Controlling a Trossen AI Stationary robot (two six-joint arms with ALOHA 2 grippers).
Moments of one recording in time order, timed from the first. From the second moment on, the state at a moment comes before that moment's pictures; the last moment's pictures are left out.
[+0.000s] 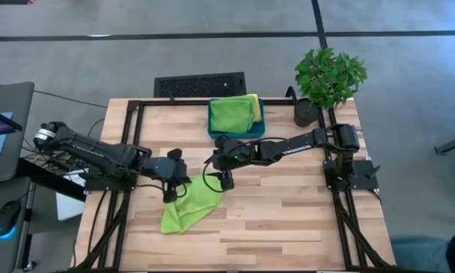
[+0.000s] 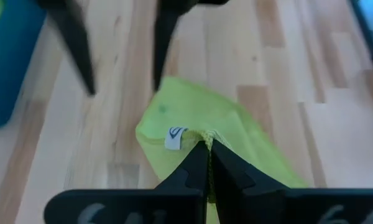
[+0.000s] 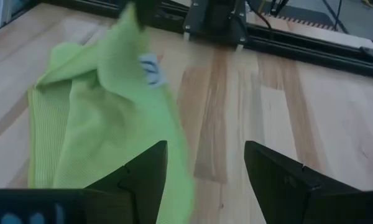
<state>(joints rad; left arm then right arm) -0.25 1.08 0.79 -0.52 -0.13 -0.23 0.00 1.94 1.23 0.18 -0.11 -0.26</state>
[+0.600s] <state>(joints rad) -0.26 1.08 0.79 -0.28 -0.17 -0.02 0.01 1.94 1.23 0.19 -0.19 -0.29</state>
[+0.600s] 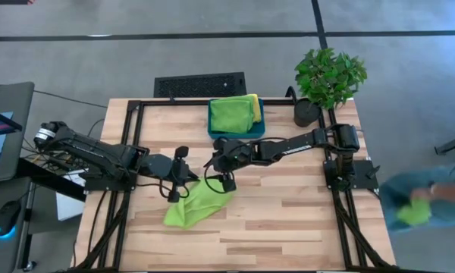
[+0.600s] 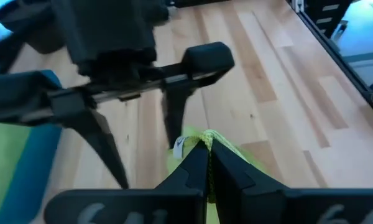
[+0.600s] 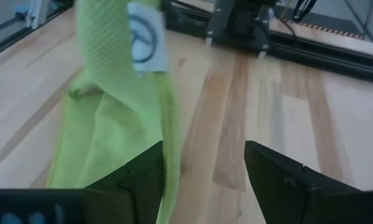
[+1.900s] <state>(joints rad) -0.26 1.08 1.00 -0.59 -0.27 0.02 0.03 1.99 1.23 -0.36 -0.26 -0.14</state>
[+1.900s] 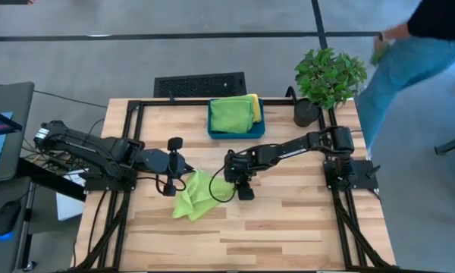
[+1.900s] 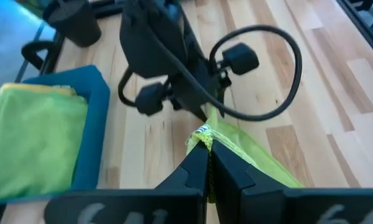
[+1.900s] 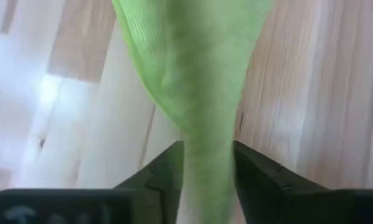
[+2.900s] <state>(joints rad) -0.26 1.08 1.00 -0.64 -0.79 0.01 -0.04 1.55 1.23 -0.59 0.15 -0.21</state>
